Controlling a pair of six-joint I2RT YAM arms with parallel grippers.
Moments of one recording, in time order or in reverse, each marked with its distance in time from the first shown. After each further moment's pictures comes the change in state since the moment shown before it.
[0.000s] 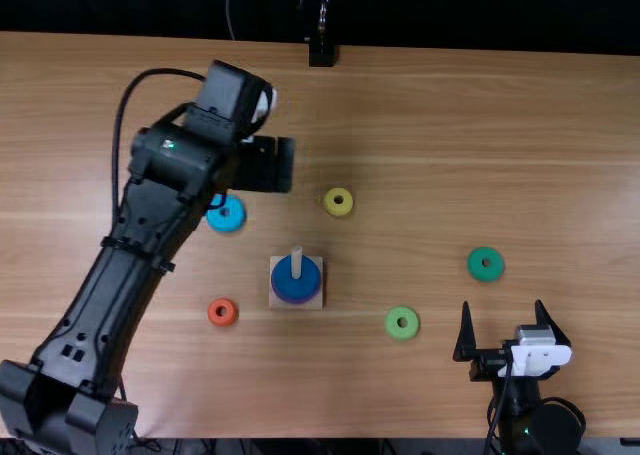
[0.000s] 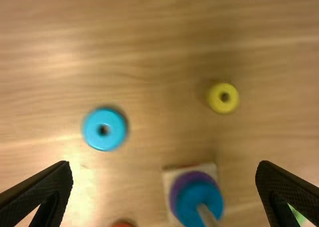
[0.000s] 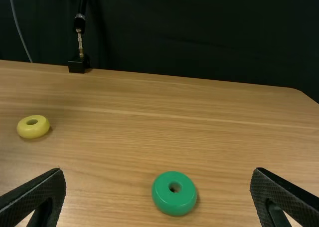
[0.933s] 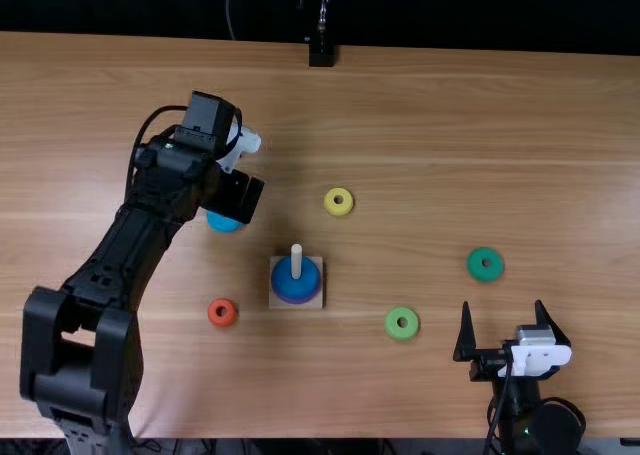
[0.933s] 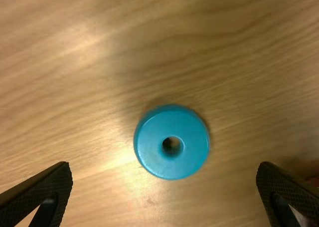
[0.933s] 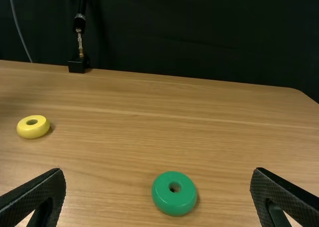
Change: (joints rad) left arm 0.104 0.155 -0.291 0.247 -0.005 0.366; right arm 0.000 0.000 0.000 0.000 0.000 0.000
